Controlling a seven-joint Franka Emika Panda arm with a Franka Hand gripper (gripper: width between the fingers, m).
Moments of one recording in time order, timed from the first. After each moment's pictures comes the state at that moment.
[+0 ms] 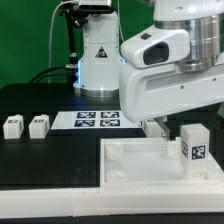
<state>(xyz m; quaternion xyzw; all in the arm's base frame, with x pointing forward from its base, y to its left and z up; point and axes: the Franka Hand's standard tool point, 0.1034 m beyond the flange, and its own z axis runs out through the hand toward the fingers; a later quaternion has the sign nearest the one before) 0.610 0.119 0.086 -0.99 -0.09 0.05 0.07</state>
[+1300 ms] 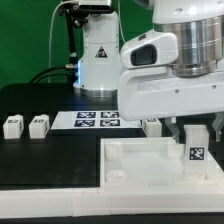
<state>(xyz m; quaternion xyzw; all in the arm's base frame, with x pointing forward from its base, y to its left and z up) 0.629 0.111 0.083 -0.99 0.13 0.01 0.07</state>
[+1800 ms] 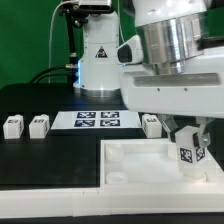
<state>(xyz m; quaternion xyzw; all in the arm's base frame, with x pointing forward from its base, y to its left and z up) 0.624 0.103 0.081 -0.85 0.52 0.00 0.12</state>
